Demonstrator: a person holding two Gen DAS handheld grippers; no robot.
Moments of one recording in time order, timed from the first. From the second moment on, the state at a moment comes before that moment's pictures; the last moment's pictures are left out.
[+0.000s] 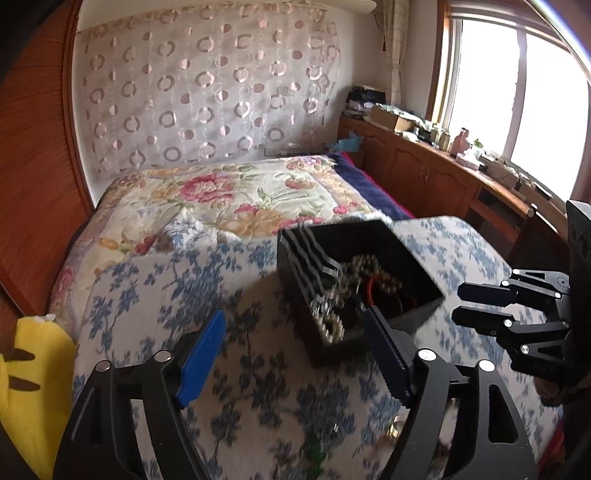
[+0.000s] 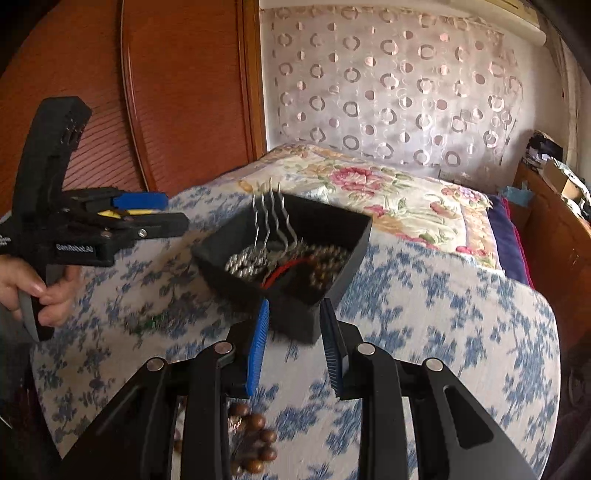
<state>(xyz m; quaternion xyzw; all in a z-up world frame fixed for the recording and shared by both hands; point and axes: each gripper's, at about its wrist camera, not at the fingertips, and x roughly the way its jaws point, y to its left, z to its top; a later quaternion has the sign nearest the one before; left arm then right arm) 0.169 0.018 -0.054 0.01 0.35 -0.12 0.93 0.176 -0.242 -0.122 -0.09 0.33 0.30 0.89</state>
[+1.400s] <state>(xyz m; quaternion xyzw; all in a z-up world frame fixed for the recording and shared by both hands) 0.109 0.000 -0.119 0.05 0.44 -0.15 0.89 0.124 -0.245 -0.178 -0.14 0.39 0.29 0.86</state>
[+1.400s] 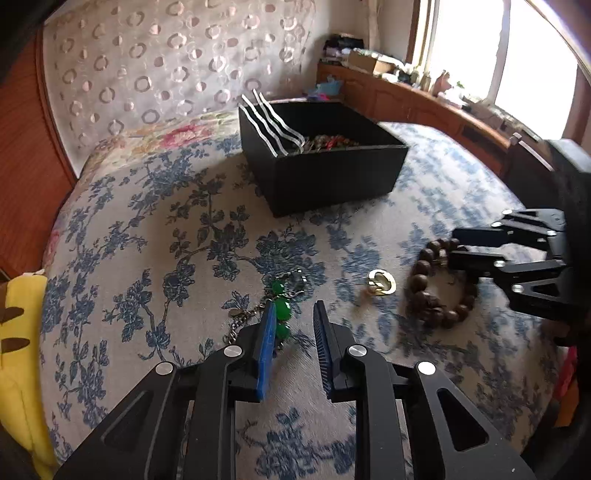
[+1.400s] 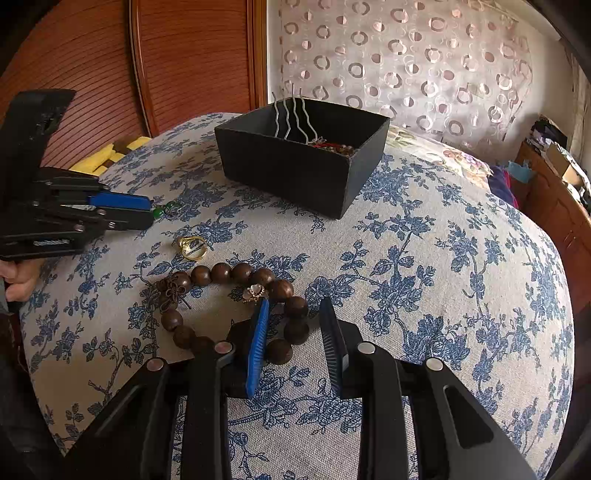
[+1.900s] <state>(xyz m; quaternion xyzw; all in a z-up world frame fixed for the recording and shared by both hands) 0.111 0.000 -0.117 0.06 0.42 -0.14 0.89 0.123 -0.244 -0.179 -0.14 0.39 0.29 0.87</state>
